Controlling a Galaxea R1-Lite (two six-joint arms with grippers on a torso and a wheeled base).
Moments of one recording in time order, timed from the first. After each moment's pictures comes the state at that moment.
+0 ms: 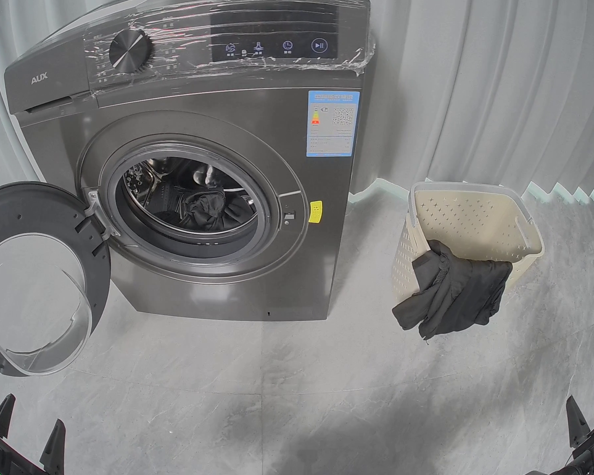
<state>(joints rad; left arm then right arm) 0.00 0.01 -0.02 0.00 0.00 -0.02 -0.01 0.01 -0.02 0.00 0.01 0.00</state>
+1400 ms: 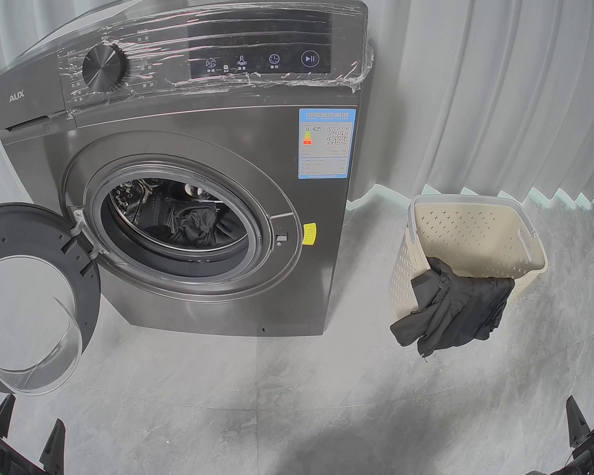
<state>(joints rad) 0.00 0.01 -0.02 0.00 0.00 -0.03 -0.01 0.01 -0.02 0.00 0.01 0.00</state>
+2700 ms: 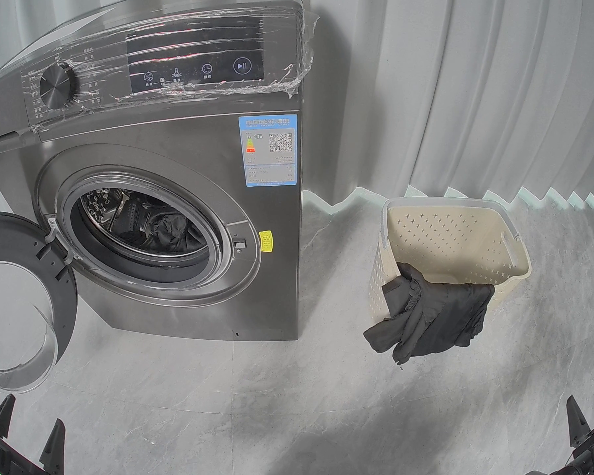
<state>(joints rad) 0.00 0.02 -0.02 0.00 0.00 -0.03 -0.01 0.02 -0.02 0.00 0.01 0.00</state>
